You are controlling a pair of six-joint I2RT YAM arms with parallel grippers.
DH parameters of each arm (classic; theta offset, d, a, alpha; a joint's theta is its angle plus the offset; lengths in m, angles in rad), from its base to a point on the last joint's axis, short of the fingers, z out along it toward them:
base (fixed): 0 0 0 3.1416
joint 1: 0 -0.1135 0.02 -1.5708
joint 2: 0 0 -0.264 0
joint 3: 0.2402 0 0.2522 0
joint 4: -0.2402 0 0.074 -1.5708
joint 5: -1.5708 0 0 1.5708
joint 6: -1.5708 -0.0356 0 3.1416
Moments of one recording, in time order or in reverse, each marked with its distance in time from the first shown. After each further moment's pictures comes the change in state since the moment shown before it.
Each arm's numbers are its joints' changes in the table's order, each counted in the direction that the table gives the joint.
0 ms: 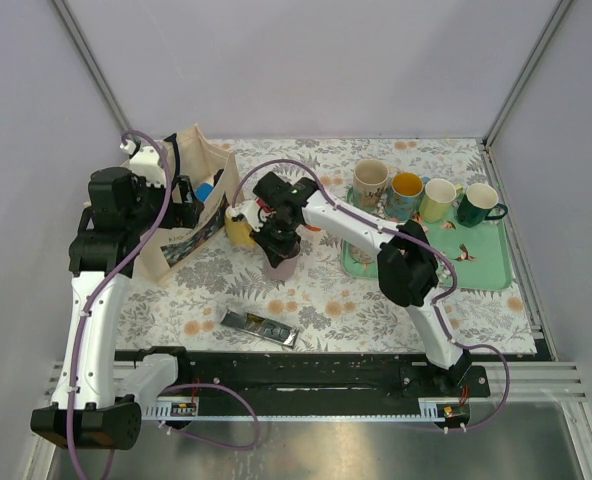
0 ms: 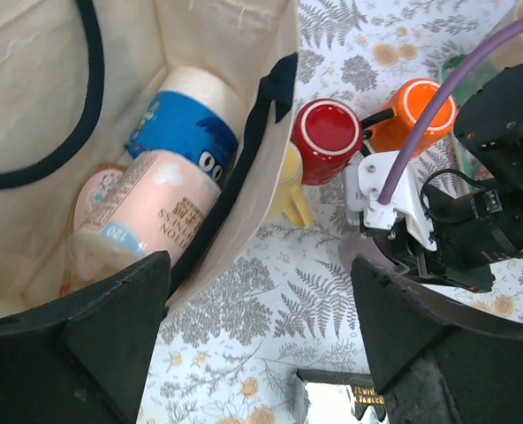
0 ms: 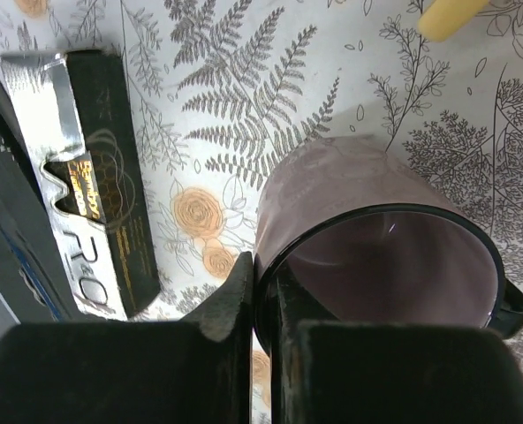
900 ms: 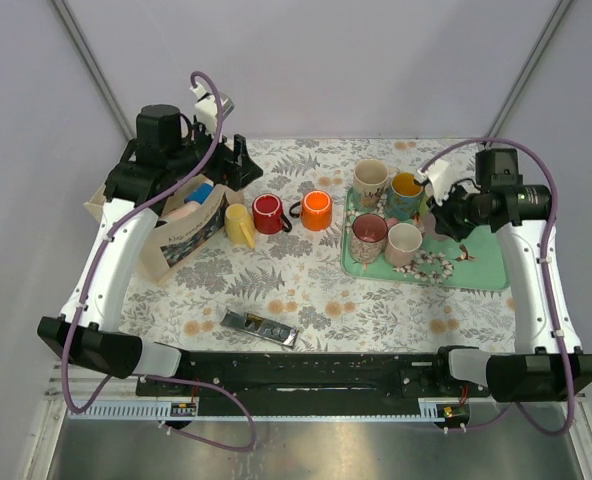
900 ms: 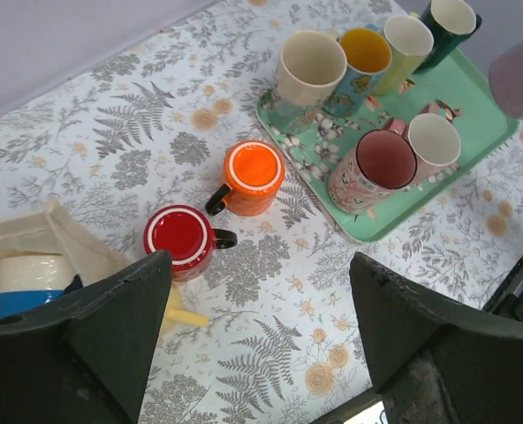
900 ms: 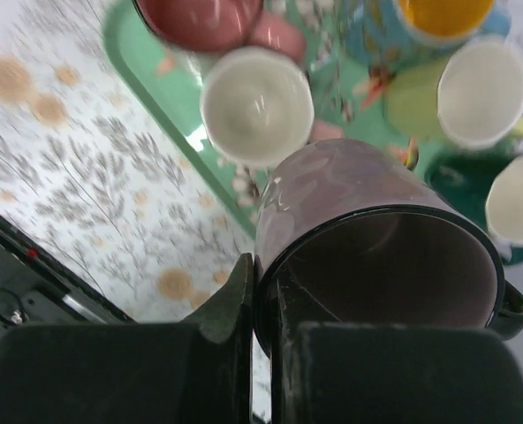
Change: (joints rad) left arm 0.230 -0.388 0.407 0.054 -0.285 -0.068; right arm 0.798 0.949 -0.476 -0.227 -0.025 0.513
